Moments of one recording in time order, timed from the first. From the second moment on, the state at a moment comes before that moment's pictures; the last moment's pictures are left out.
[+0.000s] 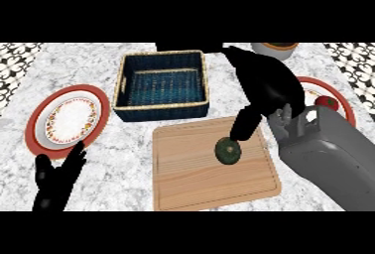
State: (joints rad) left arm 0.10 0.44 -0.24 -1.37 0.36 0.24 0.14; right arm -0.86 -0.45 0.55 -1.60 0.33 0.28 0.97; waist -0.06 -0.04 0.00
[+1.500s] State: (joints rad) left arm 0.09 0.40 -0.23 -1.41 0.30 0.19 0.17; right arm -0.58 -0.51 0.61 -1.88 0.30 0.34 1.07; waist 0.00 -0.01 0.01
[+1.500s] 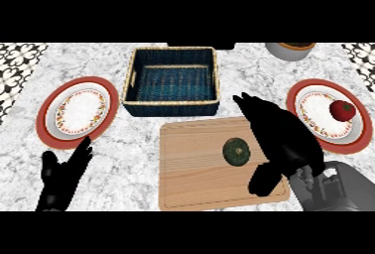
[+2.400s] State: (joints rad) left arm 0.10 0.36 -0.18 -1.40 0.25 0.15 0.17; right arm -0.40 -0.38 0.58 -1.71 0.58 0.30 0.91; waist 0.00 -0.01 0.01
